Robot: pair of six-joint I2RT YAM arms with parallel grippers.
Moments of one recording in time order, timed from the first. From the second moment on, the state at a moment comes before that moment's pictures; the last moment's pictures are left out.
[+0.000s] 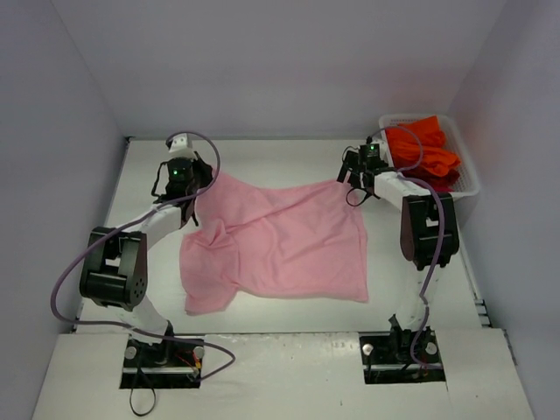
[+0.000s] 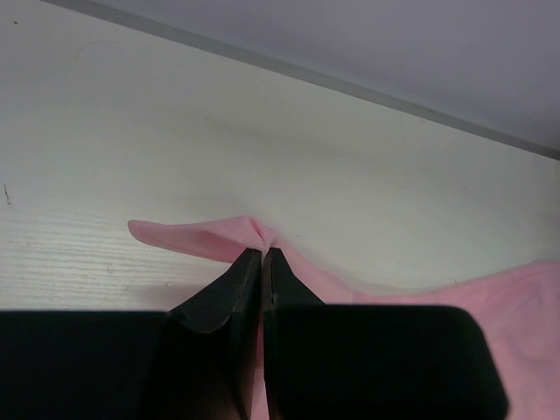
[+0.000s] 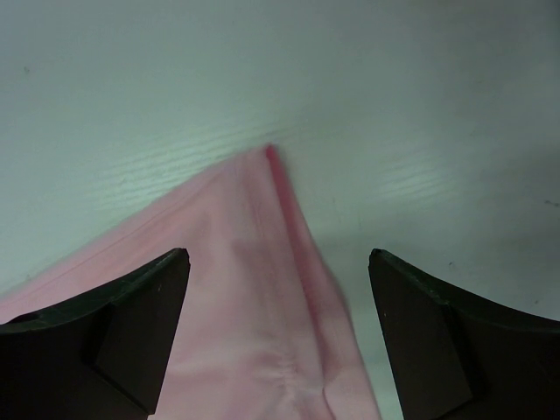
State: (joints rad) left arm -0.17 1.65 0.98 0.40 -0.05 -0.43; right arm 0.15 2.00 1.34 -0.13 0.13 0.42
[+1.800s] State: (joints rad) left arm -0.14 2.06 1.29 0.58 -0.01 -0.43; right arm 0.11 2.16 1.49 -0.06 0.10 0.31
